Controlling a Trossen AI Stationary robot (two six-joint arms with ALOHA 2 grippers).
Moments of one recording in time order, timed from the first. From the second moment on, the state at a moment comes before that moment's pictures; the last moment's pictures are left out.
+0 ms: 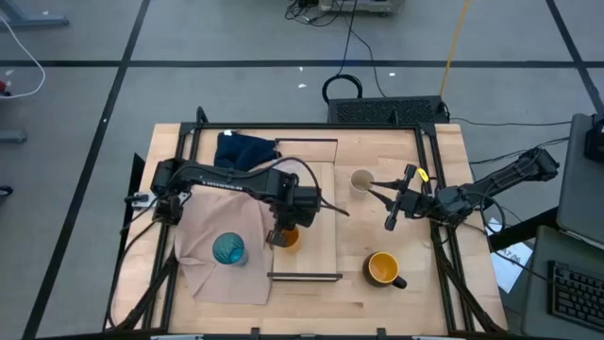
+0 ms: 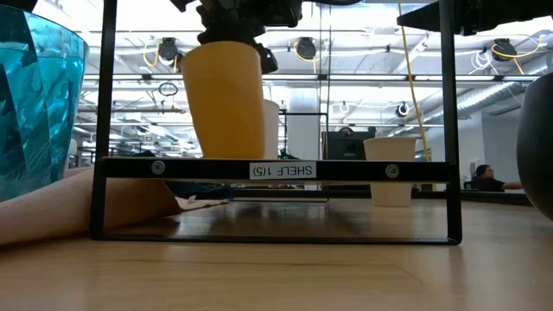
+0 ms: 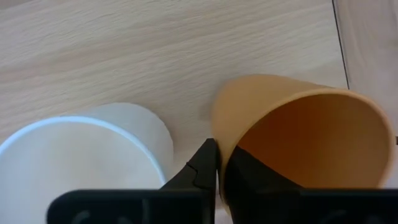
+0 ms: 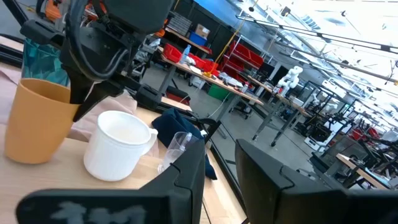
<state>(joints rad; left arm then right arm) -0.07 1.95 1.76 -1.17 0.16 0.22 0.41 0.68 0.35 0.34 0.76 -0.49</state>
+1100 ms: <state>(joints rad) -0.06 1.92 1.76 -1.18 0.20 0.21 0.41 0.68 0.35 0.33 0.76 -0.48</state>
